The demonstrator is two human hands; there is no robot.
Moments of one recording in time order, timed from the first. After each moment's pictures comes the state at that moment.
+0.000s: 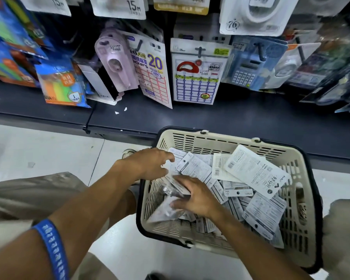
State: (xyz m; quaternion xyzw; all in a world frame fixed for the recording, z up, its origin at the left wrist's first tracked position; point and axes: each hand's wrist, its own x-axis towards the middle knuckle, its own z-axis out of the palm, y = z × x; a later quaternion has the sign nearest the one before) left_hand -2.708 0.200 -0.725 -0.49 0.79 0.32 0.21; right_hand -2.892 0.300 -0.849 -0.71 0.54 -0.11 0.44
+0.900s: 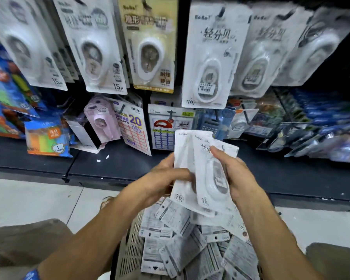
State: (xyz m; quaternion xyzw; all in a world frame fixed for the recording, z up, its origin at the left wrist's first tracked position) left_hand -2.799 0.188 -0.642 -0.45 0.44 0.74 -0.24; right_hand -2.987 0.203 -0.650 -0.15 0.54 -0.53 0.64
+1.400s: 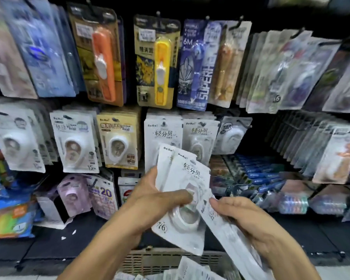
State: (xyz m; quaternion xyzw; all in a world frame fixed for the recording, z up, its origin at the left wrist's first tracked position) left_hand -2.846 0.209 -0.476 -0.44 0.58 0.58 -0.36; right_hand -3.072 0.260 -0.509 -0.37 0.56 -0.43 0.61
